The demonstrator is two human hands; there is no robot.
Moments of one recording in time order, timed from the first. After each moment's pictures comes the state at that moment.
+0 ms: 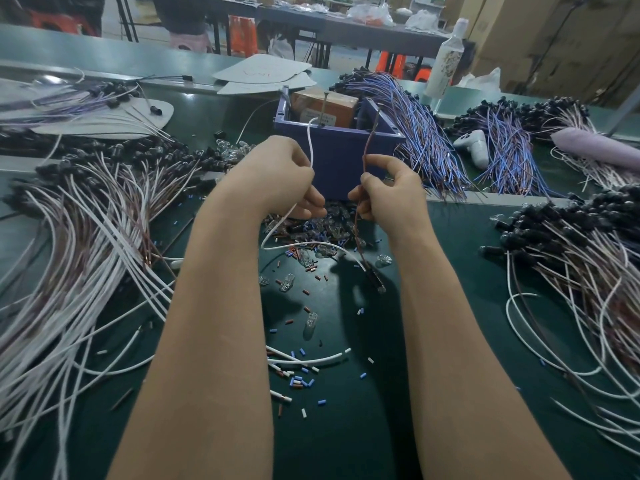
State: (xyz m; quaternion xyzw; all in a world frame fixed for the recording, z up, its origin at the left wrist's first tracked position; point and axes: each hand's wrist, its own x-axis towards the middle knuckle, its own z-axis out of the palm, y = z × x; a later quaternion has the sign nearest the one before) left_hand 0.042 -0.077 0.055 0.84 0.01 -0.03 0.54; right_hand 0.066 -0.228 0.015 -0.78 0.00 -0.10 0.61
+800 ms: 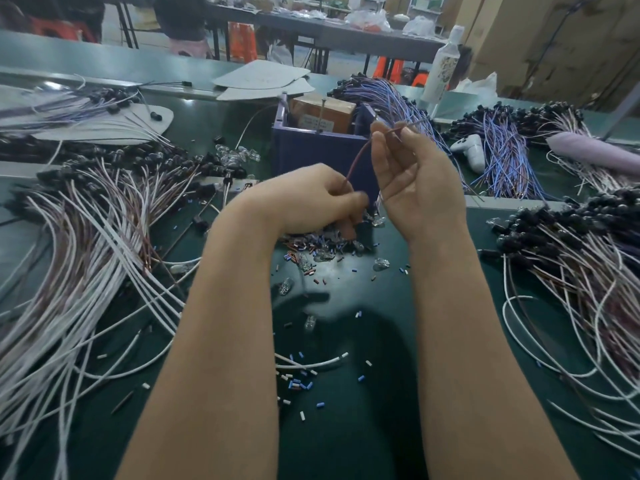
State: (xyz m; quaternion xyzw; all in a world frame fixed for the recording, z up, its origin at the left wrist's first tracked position) left_hand 0.036 -0.095 0.056 0.92 -0.18 -0.06 0.34; right_hand 0.056 -0.234 0.051 -0.36 -0.04 -0.03 0.93
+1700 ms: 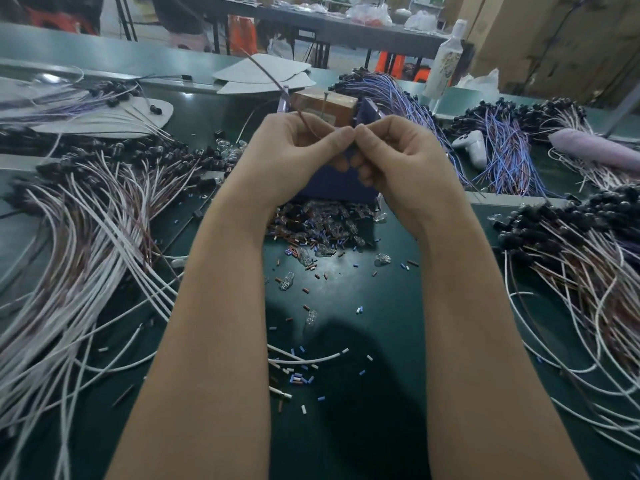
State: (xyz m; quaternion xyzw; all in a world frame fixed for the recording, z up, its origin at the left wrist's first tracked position) left_hand 0.039 -0.088 0.055 0.75 -0.15 0.12 0.63; right_hand 0.055 -0.234 0.053 -0.72 -0.17 -0.08 0.66
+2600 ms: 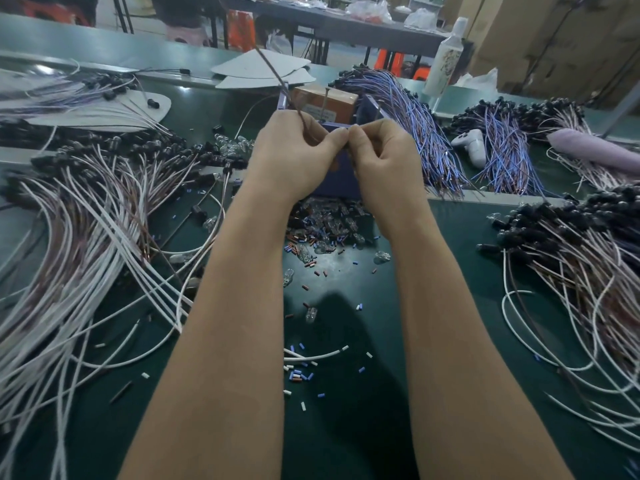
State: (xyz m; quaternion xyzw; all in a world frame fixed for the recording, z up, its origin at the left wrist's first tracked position) left_hand 0.045 -0.095 0.055 0.84 -0.04 0.17 0.52; right_hand 0.065 -0.213 0.037 -0.81 -0.10 -0.21 0.54
